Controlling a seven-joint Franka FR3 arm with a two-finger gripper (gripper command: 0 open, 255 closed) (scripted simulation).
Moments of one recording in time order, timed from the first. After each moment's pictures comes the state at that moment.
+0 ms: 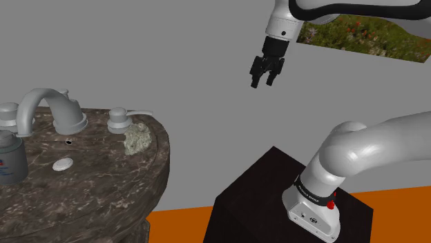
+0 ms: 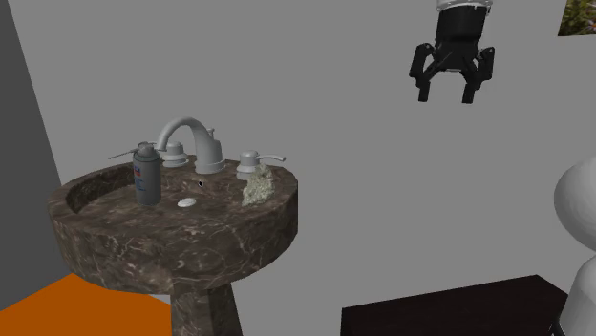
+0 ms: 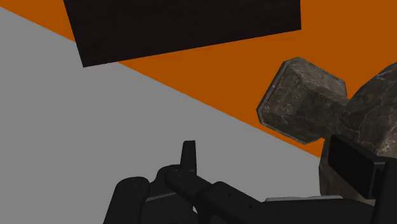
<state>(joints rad) -0.02 -0.75 0.05 -2.40 0.08 1.64 0.13</state>
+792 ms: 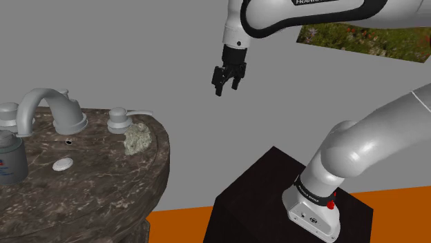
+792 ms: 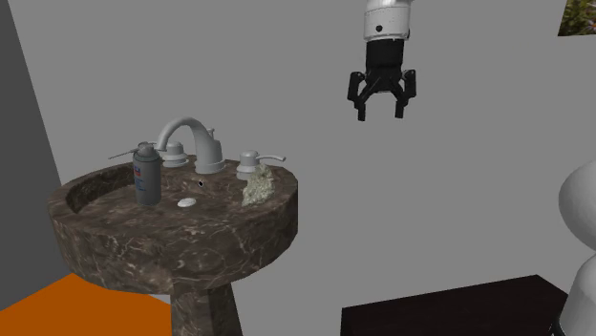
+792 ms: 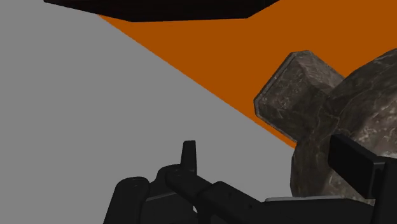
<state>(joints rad) 0.04 -0.45 0.23 -2.28 0.06 1.84 0.22</state>
